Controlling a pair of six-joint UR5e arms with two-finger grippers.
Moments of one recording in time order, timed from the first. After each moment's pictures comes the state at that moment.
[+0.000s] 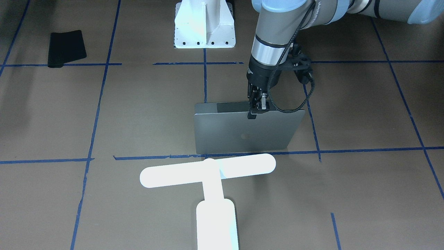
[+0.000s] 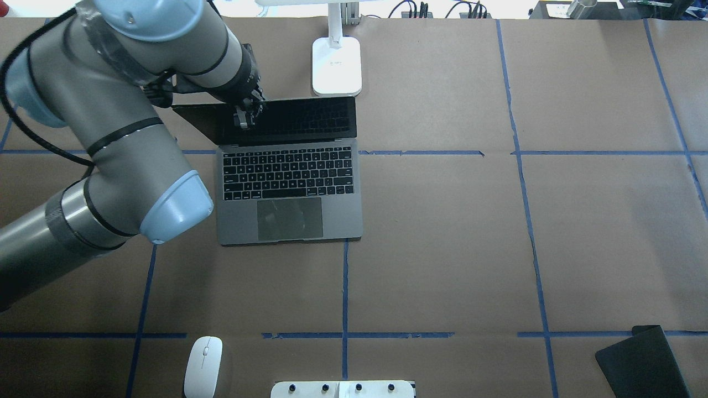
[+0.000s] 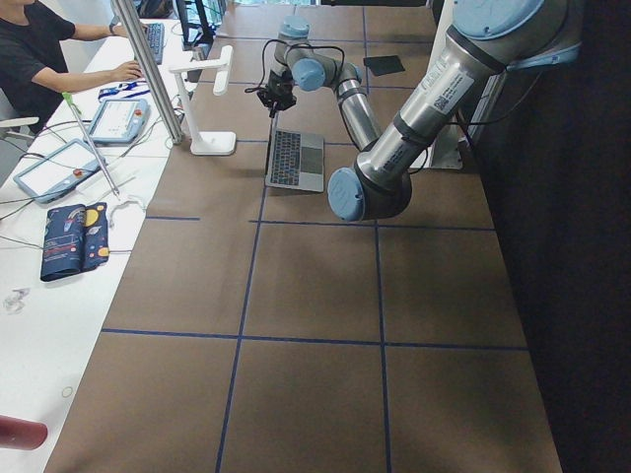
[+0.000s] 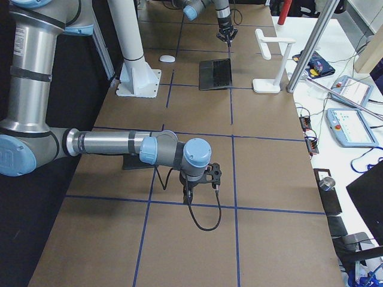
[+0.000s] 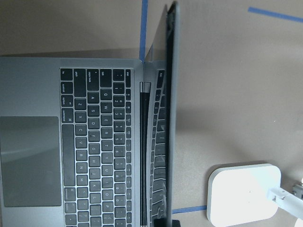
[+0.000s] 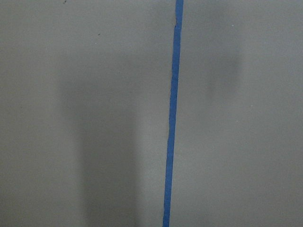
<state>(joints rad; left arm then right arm) -0.74 -2.33 -1.75 -1.52 -1.82 -2.70 1.53 -1.78 1.82 -1.74 2.40 -0.11</state>
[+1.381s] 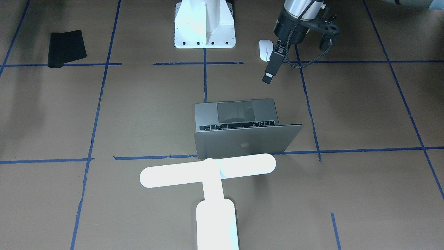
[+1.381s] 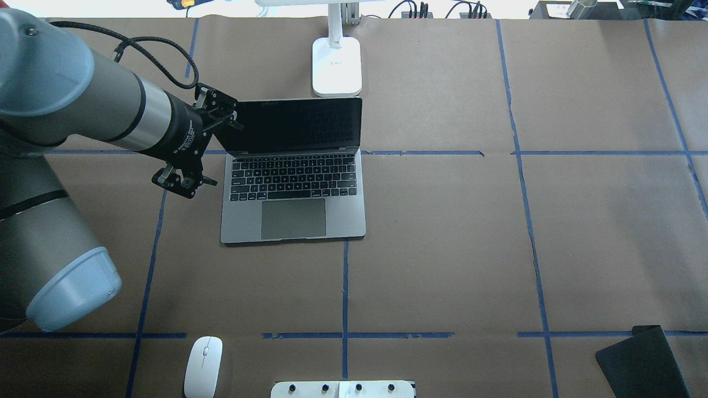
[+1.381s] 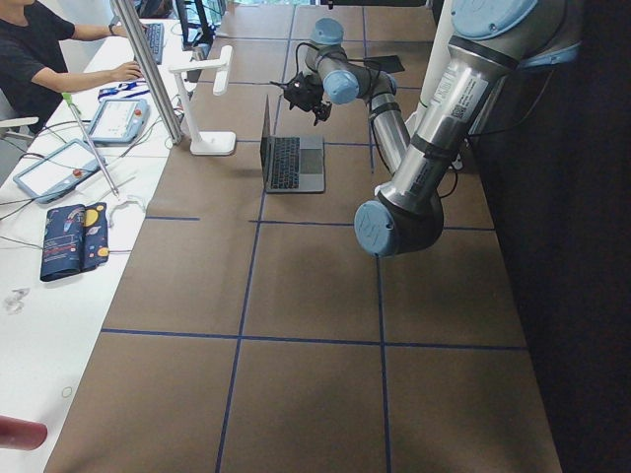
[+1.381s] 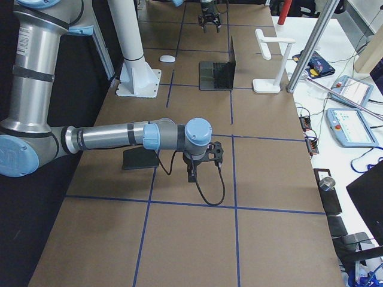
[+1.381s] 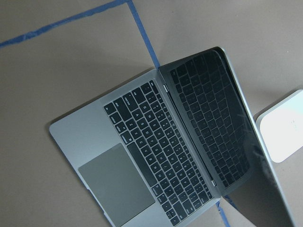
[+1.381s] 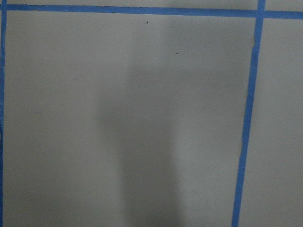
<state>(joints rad) -0.72 -2.06 -2.13 -1.51 -1.94 -2.24 1.41 -1.81 1.93 -1.59 2.47 0.11</state>
